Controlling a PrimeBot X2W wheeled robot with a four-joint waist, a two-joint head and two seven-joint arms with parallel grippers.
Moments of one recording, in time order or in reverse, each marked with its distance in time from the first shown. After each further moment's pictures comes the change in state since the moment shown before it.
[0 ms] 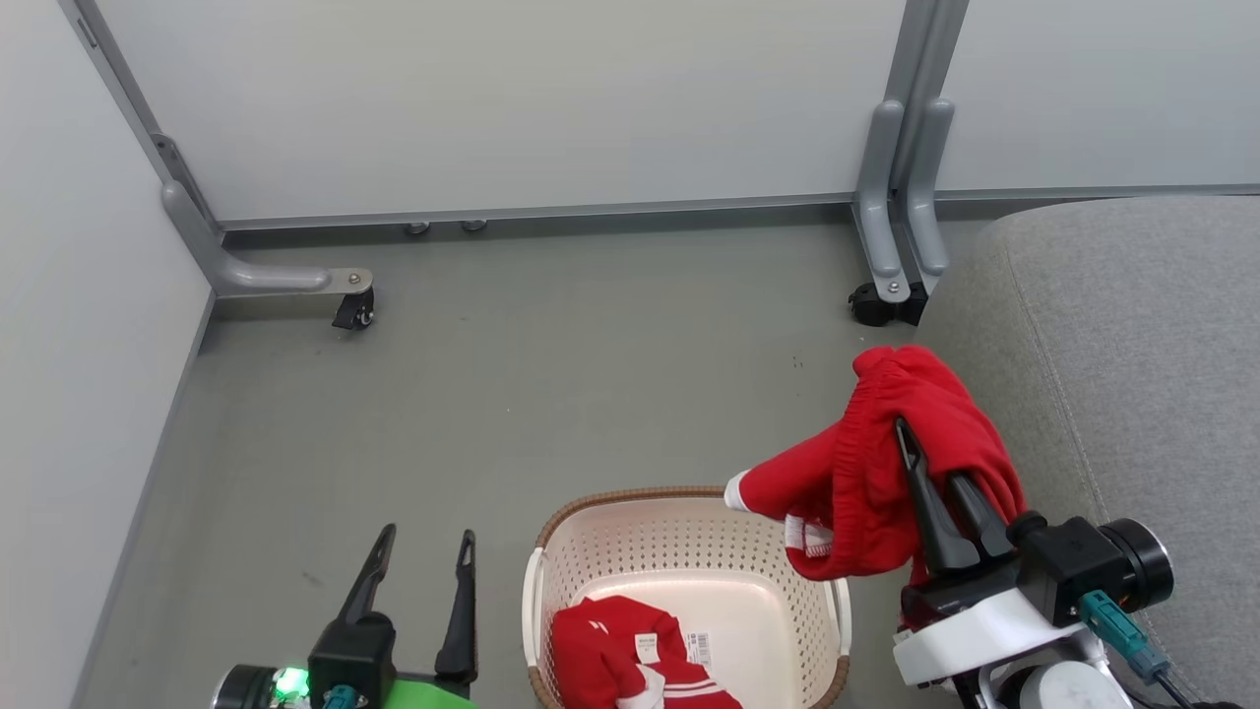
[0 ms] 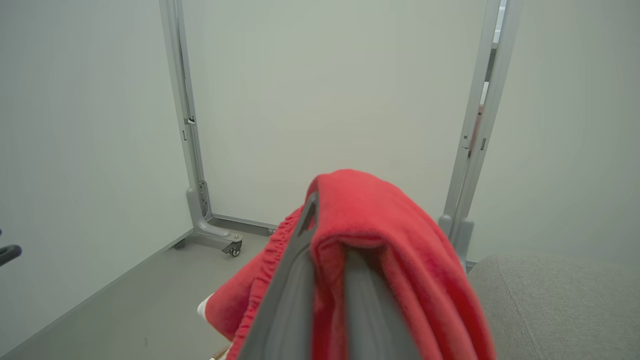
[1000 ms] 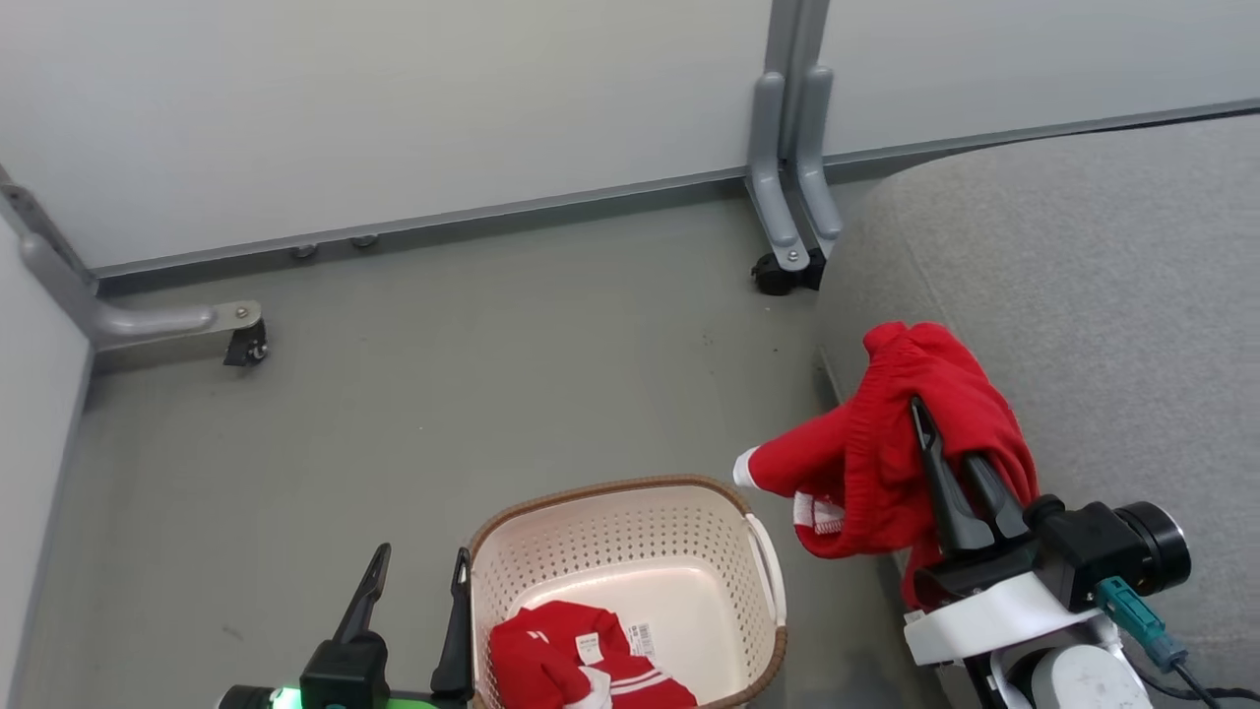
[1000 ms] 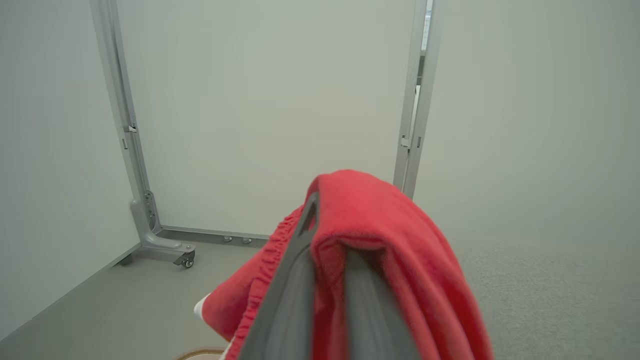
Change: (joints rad) left arm 0.064 -0.086 0.132 -0.007 0.086 -0.096 0.000; right arm -0.016 -0.003 -0.020 -0.018 -0.004 0.000 0.000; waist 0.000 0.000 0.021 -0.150
